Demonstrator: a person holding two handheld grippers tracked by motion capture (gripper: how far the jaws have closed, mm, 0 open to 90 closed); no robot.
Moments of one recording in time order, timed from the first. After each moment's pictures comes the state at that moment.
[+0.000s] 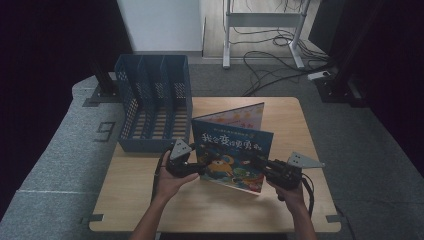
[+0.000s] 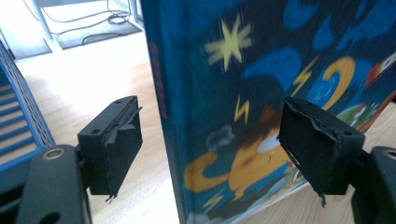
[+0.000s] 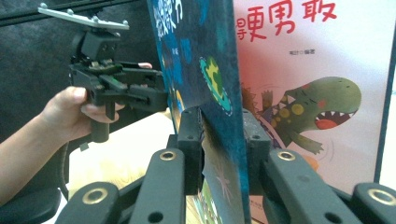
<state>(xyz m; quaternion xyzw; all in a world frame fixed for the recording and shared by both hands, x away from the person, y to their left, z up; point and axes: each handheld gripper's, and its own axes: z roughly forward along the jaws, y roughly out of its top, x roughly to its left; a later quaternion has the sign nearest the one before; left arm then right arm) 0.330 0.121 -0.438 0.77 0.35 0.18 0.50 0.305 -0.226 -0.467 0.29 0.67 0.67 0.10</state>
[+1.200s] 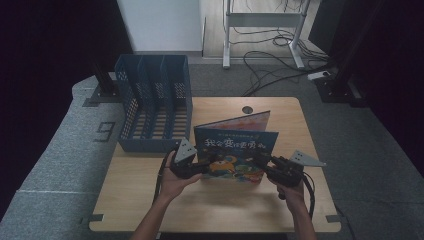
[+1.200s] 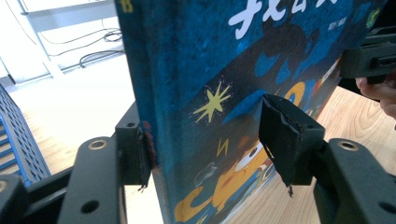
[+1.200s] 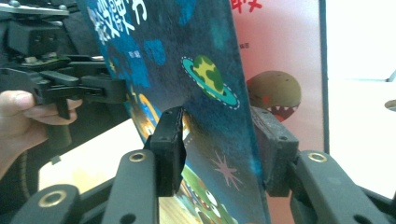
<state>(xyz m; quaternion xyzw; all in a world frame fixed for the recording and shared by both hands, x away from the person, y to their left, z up) 0.321 0.107 -0.429 0.78 0.32 0.20 0.51 0.314 -0.234 -0.478 0.35 0.65 0.66 0.13</state>
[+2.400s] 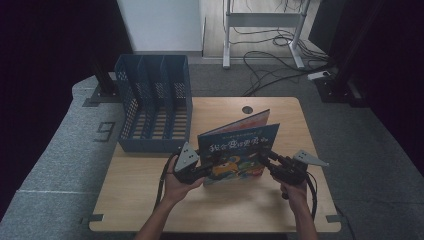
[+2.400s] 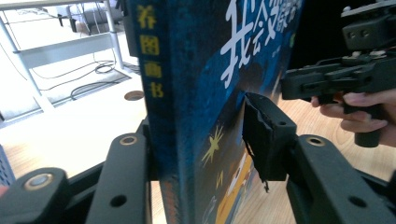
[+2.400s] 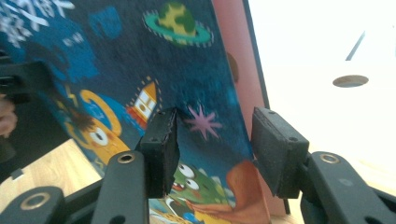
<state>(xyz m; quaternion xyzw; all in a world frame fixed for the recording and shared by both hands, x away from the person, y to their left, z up) 0.303 0.098 -0.426 0.76 0.27 0.21 0.56 0.321 -0.247 -0.491 0.41 0.64 0.63 0.14</state>
